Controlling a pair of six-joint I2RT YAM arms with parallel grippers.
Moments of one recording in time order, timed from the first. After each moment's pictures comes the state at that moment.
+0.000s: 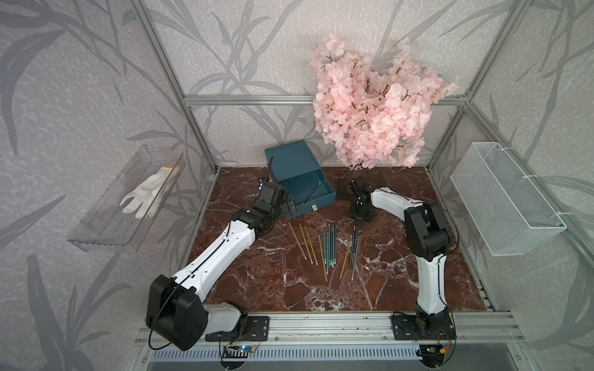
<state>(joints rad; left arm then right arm) -0.44 1.32 1.11 -0.58 -0.25 -0.62 0.38 2.13 1.56 -0.77 0.06 0.61</state>
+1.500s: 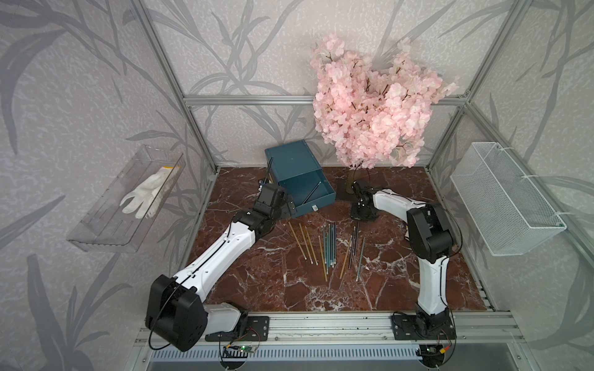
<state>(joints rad) -0.44 1.31 1.07 -0.53 -0.25 -0.63 0.38 2.07 1.47 -0.72 0.03 0.61</state>
